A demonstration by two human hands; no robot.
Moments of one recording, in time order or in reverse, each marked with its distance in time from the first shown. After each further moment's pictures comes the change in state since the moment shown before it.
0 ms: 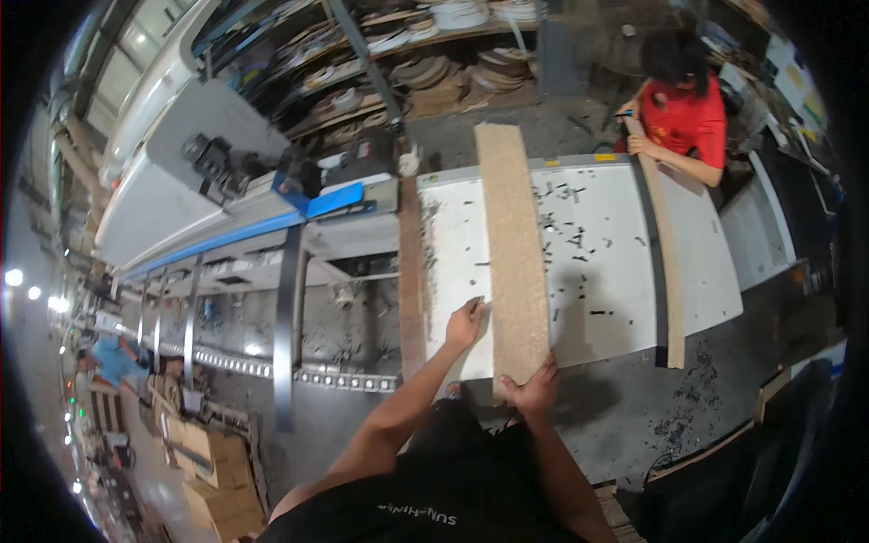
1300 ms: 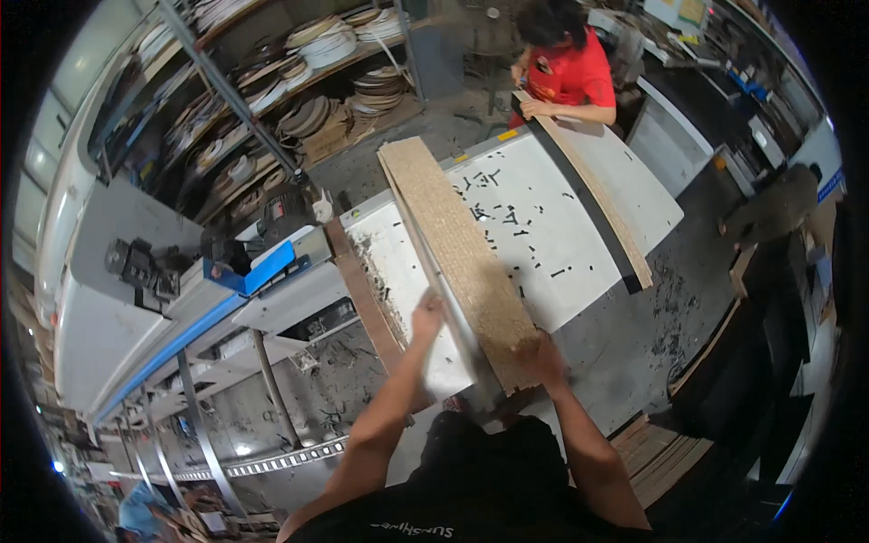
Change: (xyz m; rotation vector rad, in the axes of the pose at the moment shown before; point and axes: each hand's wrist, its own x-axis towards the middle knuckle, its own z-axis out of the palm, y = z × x) left_hand 0.076 -0.053 -0.009 -0.179 -0.132 0.092; right_hand 0.011 -0.013 -0.012 0.219 -0.039 0.300
